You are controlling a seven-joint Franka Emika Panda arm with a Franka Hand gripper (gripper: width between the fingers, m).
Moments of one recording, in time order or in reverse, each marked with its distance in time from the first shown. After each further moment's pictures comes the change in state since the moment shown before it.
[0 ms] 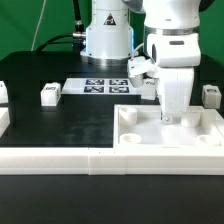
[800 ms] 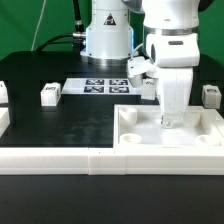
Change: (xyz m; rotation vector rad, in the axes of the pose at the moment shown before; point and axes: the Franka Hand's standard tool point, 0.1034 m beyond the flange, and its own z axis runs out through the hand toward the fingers) arm -0.001 0.000 -0.001 -0.002 0.000 0.002
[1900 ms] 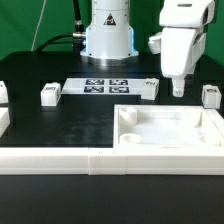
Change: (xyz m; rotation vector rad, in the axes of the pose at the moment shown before) arm 0.038 -0.025 -0.045 -0.053 0.008 0.496
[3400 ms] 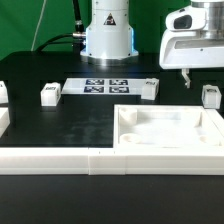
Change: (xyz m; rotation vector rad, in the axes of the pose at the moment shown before) arm 0.034 -0.069 0.013 0.098 -0.024 1.192
